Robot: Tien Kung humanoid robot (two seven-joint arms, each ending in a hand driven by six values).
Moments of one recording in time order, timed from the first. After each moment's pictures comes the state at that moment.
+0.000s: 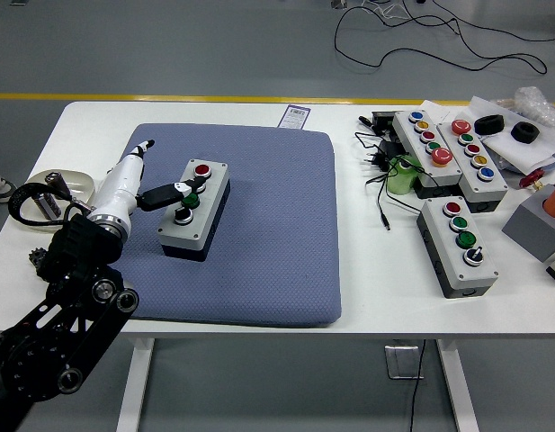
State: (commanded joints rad) left arm -0.38 0.08 -1.15 -1.40 2.15 0.22 0.65; right arm 0.10 -0.03 1.65 0.18 -1.56 -0.17 -0.23
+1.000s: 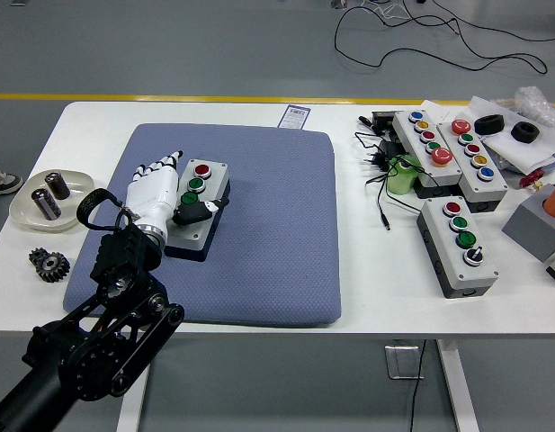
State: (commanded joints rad) left arm -0.44 0.00 -1.05 -1.24 2.27 0.18 0.65; right arm 0.10 -0.03 1.66 0.18 -1.58 -0.17 -0.23
